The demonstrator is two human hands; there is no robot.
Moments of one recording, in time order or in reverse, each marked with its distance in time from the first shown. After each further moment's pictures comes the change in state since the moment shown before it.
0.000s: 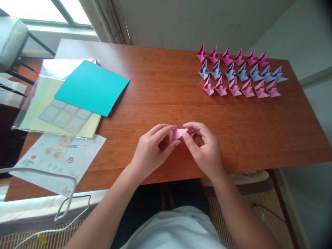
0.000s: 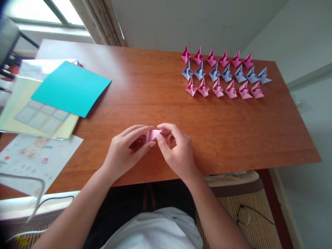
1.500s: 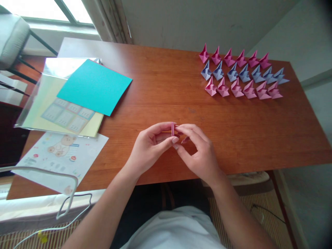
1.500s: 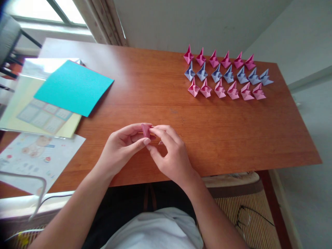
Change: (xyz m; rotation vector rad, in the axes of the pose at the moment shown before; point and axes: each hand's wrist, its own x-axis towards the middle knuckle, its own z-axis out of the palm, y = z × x) left_hand 0.003 0.005 -0.008 -0.872 0.008 -0.460; right_hand -0.003 -0.011 0.006 -0.121 -0.159 -0.199
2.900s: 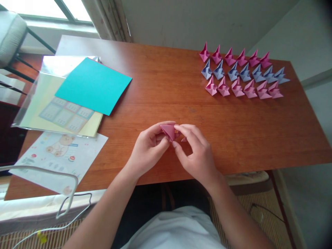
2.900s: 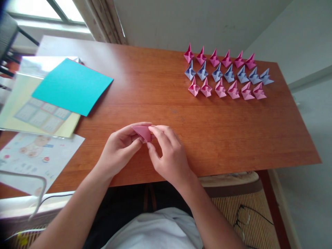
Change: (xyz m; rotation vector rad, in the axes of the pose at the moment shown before) left_hand -0.001 0.002 0.001 0.127 0.009 0.053; right_hand -0.003 -0.002 0.010 -0.149 0.023 -0.043
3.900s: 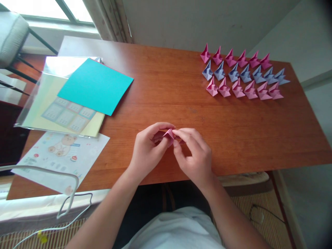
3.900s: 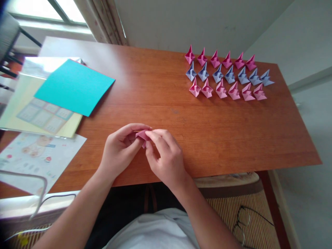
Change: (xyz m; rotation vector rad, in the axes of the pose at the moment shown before) left_hand -0.003 -0.003 0.000 0.139 0.111 0.079; right_hand 0.001 -0.009 0.011 -0.031 0.164 -0.089
